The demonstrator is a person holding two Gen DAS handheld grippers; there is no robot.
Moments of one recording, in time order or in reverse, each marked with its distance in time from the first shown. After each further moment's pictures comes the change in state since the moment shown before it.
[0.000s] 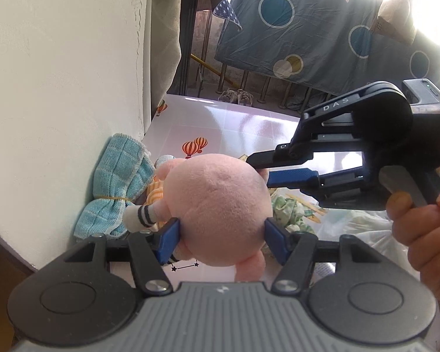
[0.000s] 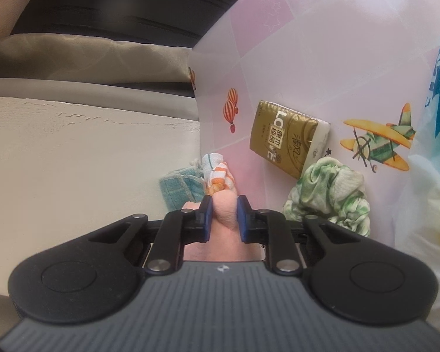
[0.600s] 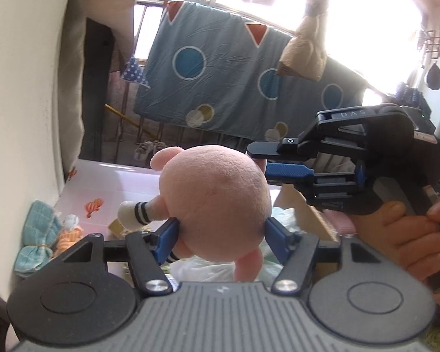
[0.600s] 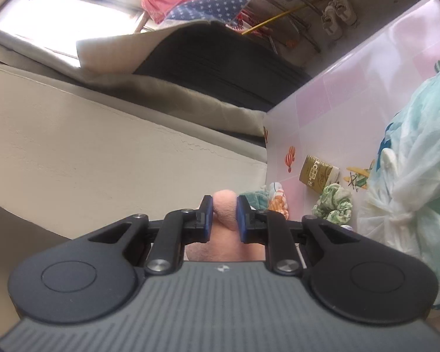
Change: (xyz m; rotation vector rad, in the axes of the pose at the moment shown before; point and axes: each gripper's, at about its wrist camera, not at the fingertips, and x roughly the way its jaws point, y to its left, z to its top) left arm -0.113 -0.106 0.014 0.098 -0.188 -0.316; right arm -0.233 0.021 -0.046 -0.140 -0.253 0.188
